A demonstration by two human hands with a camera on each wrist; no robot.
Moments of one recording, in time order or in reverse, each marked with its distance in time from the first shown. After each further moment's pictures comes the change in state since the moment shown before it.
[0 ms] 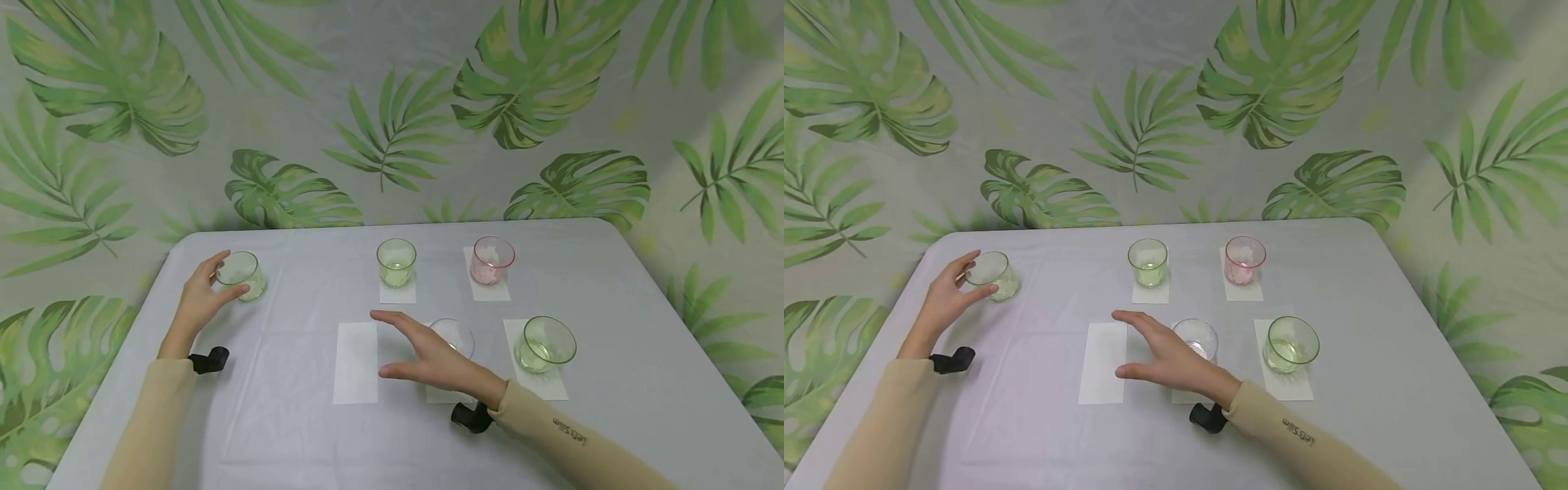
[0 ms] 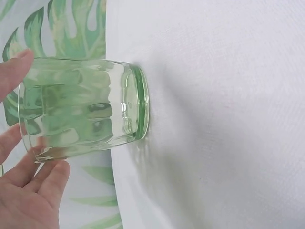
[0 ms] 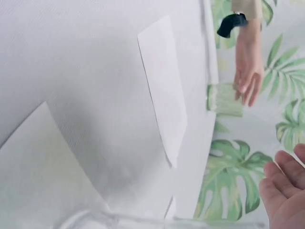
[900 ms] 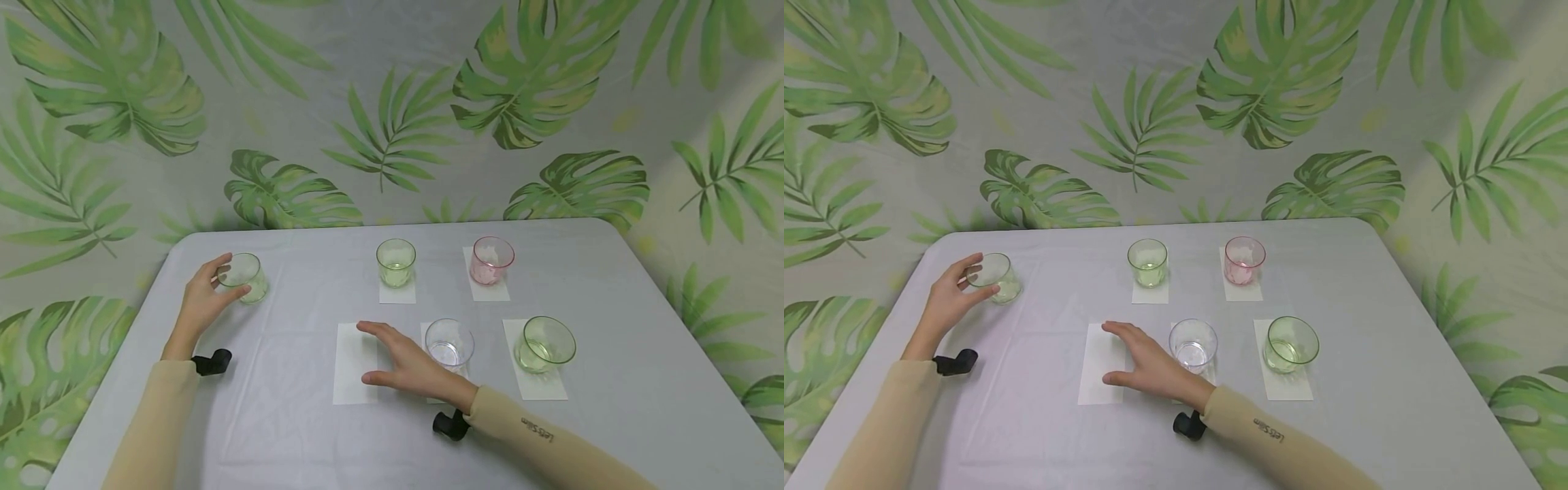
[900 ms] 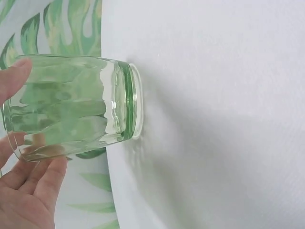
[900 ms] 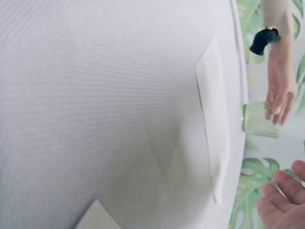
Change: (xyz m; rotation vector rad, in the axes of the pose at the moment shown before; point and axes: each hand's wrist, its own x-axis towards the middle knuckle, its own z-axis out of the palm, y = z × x) left_hand -0.001 0.001 0.008 -0.024 0.052 0.016; right_hand 0.015 0.014 0.036 -0.032 0.011 0.043
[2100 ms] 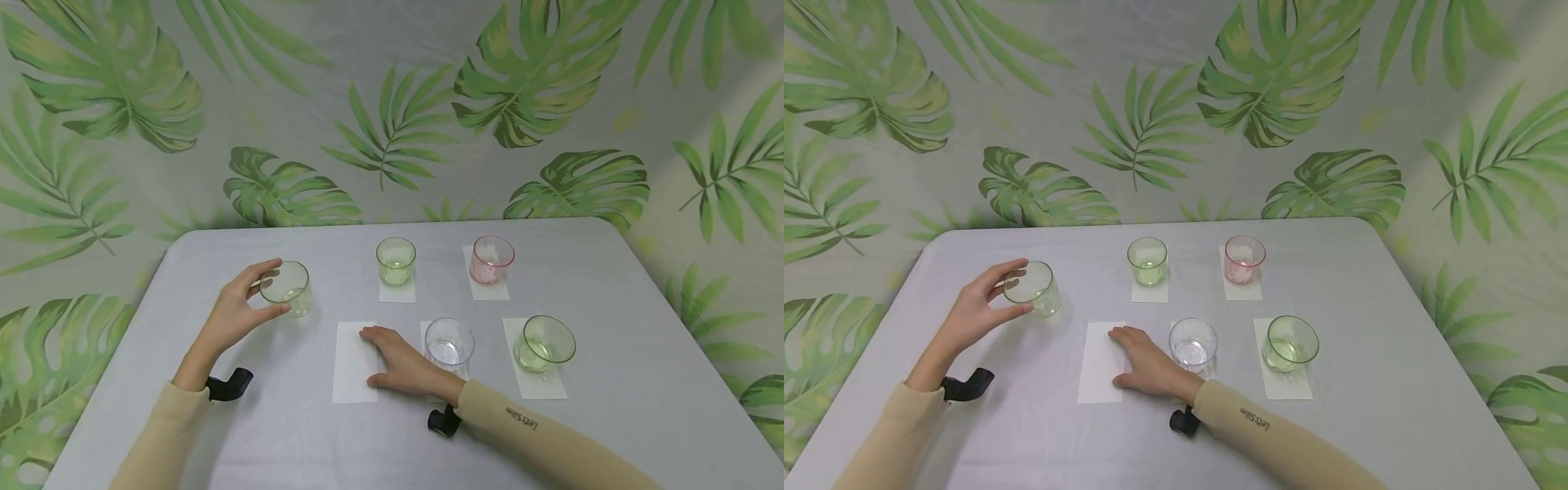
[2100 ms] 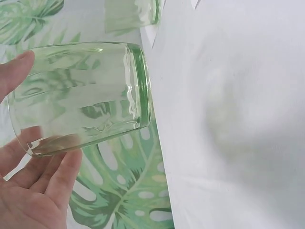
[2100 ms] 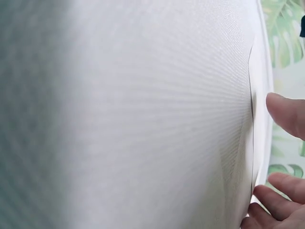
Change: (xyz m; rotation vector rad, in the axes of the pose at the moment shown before) left_hand -0.030 0.067 0.029 -0.088 -0.152 0.280; right_hand 0.012 0.024 0.018 -0.161 -0.072 0.066
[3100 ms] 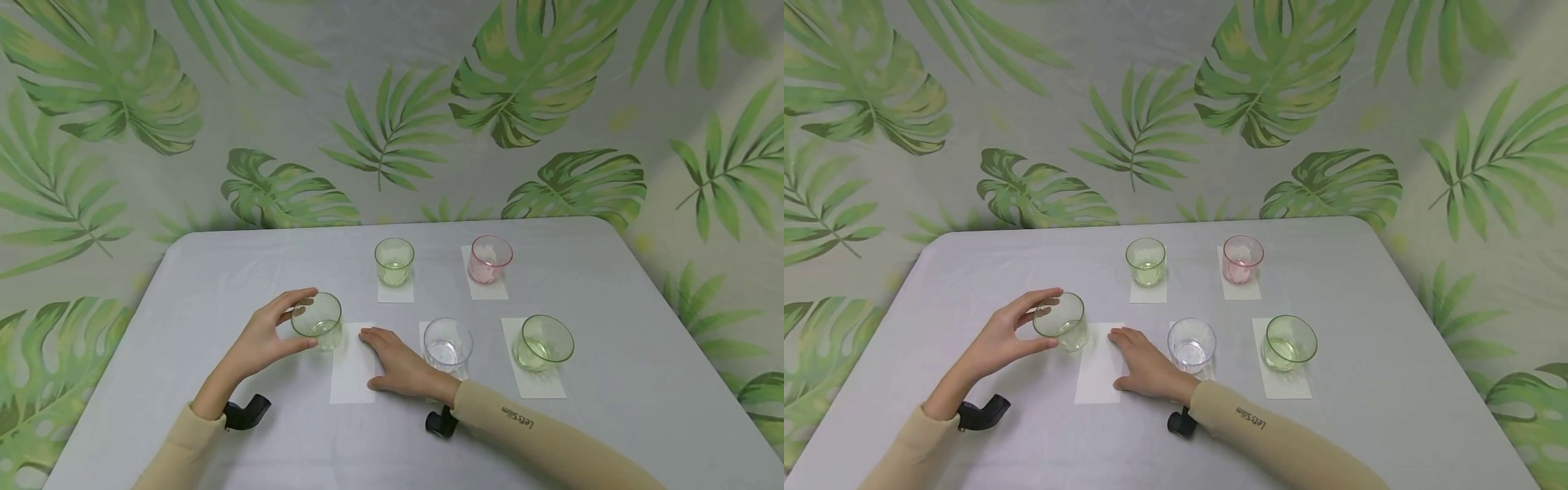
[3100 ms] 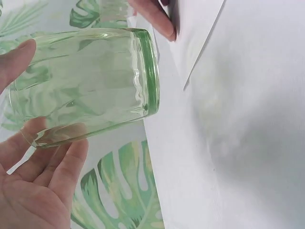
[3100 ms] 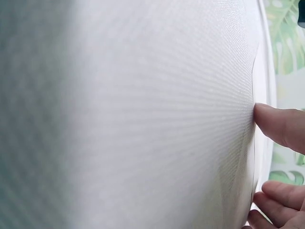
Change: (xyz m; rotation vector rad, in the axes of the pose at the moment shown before) left_hand -0.017 0.021 0.039 -0.113 -0.148 0.078; right_hand 0.000 -0.003 0.003 -0.099 -0.021 0.014
